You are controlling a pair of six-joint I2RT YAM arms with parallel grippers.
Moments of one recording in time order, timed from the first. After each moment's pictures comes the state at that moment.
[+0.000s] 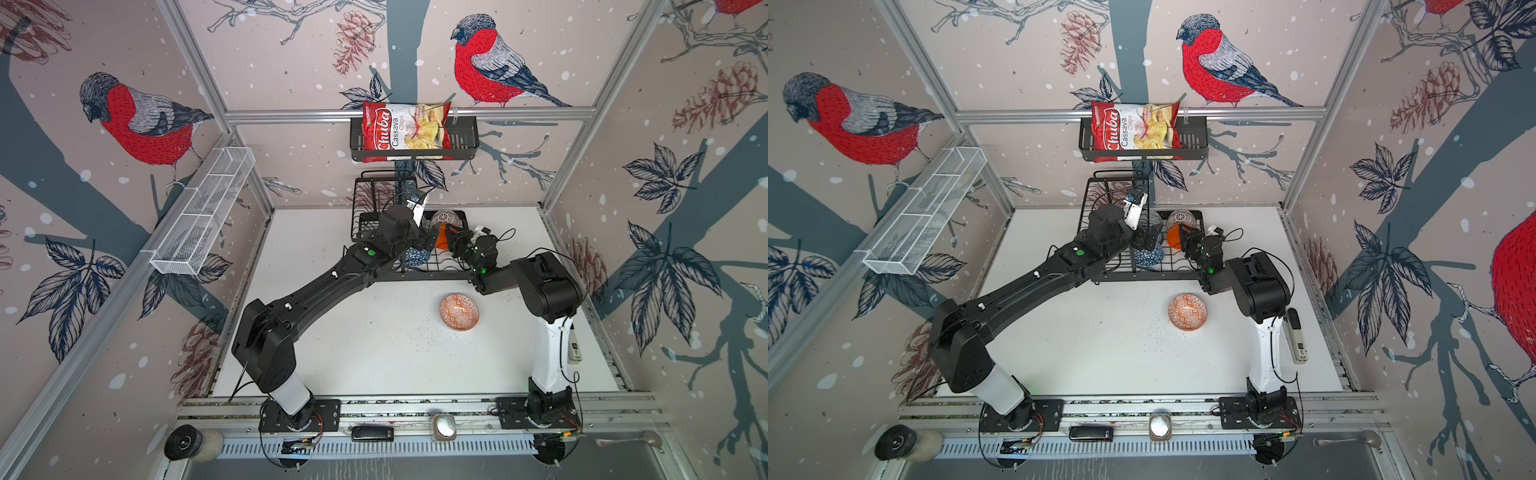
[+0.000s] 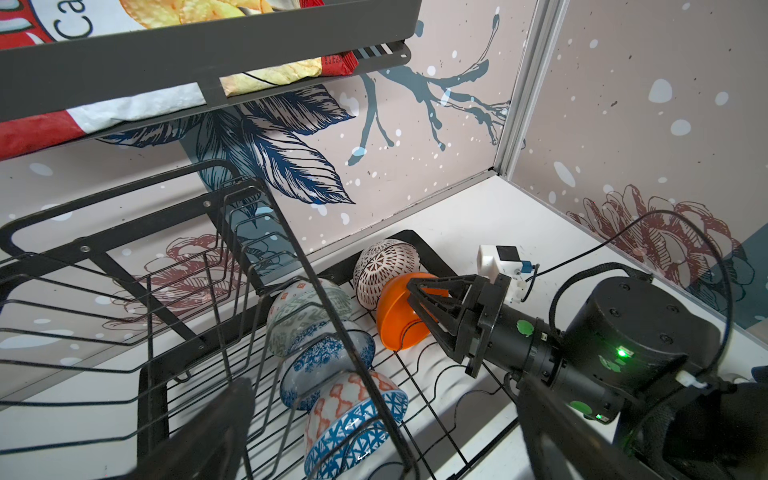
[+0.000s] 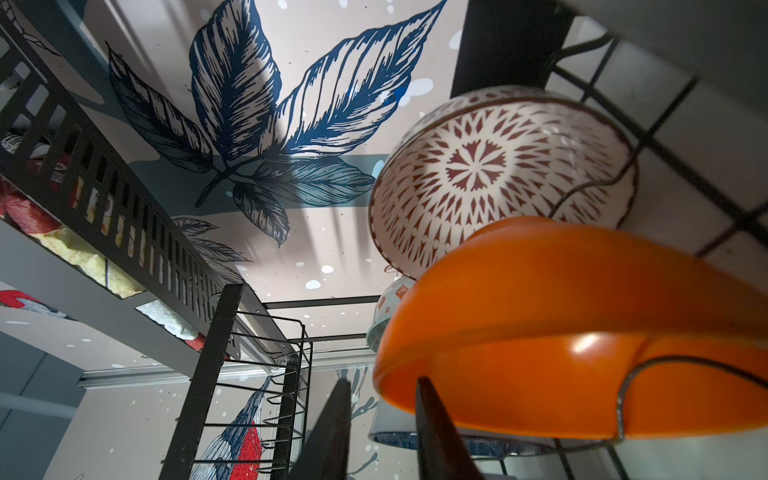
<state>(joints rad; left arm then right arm) -0.73 1.63 1.43 -0.10 -0.16 -0.03 0.34 2.12 0.98 1.11 -0.19 1.54</state>
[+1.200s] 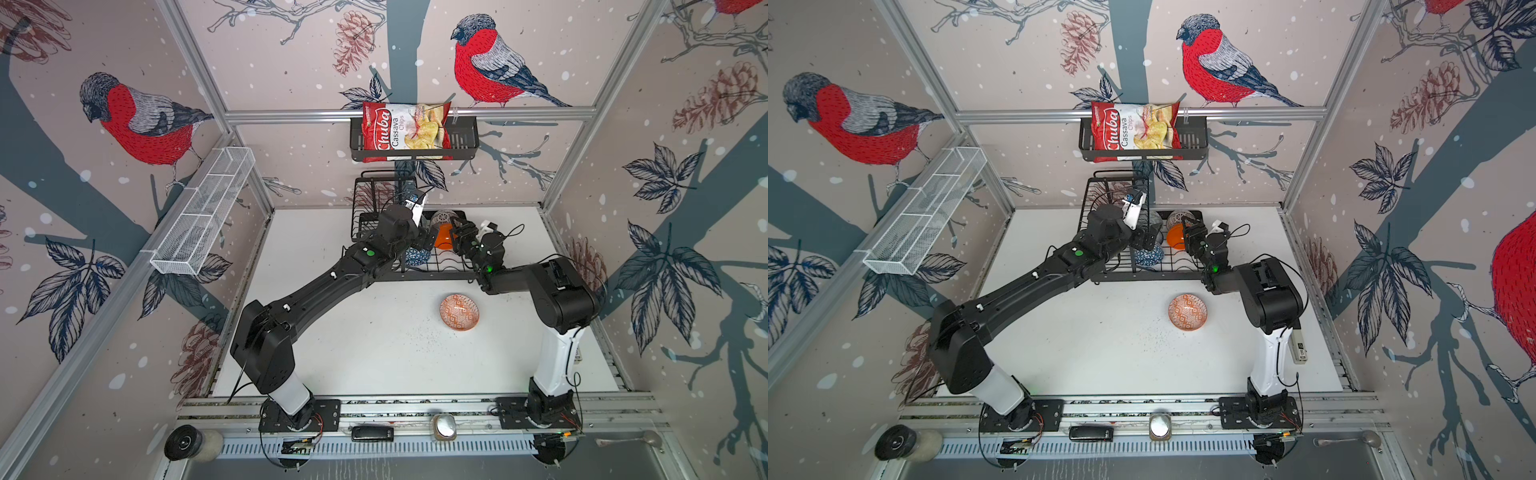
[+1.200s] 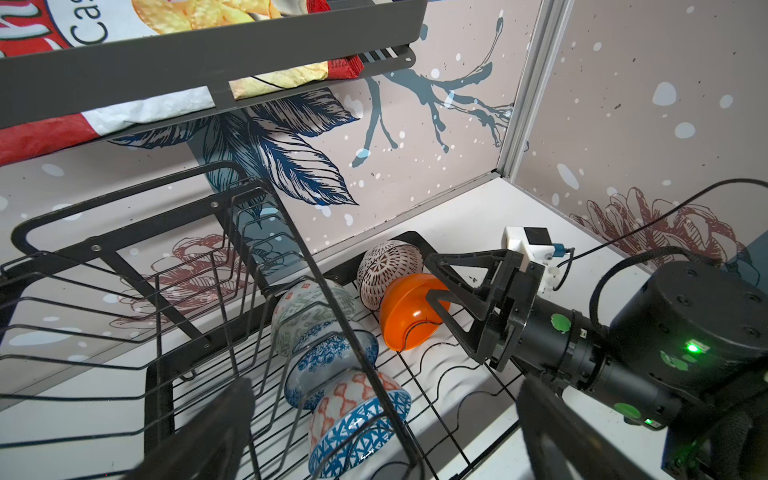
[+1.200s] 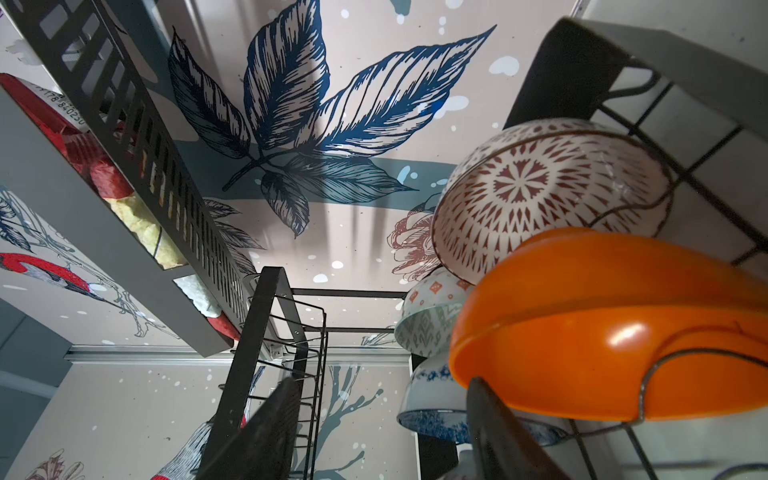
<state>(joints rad) -0.73 1.62 1.42 -0.10 -0.18 -0.03 0.33 1.98 0.93 1.04 -0.18 1.43</state>
